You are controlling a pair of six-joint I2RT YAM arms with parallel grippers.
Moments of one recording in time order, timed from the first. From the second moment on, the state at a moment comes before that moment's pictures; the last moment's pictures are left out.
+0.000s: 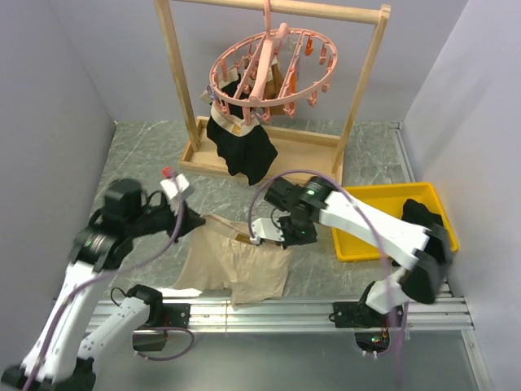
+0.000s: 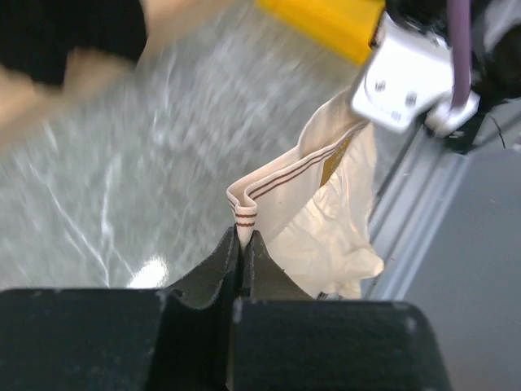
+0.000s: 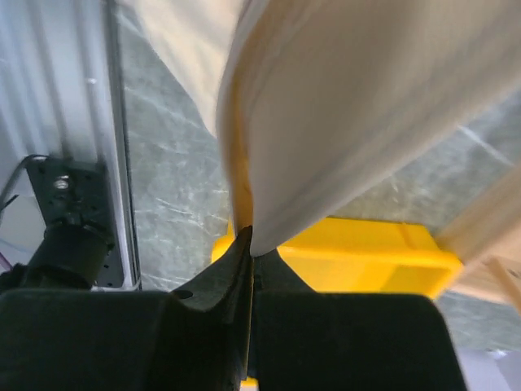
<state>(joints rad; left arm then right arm) -0.32 0.67 1.02 -0.81 0.67 0.19 0.94 1.42 1.37 -1.34 -0.09 -0.84</state>
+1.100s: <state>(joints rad) -0.14 1.31 0.86 -0.44 0.29 -0.07 0.57 1.80 1.36 -0.94 -0.38 -0.21</state>
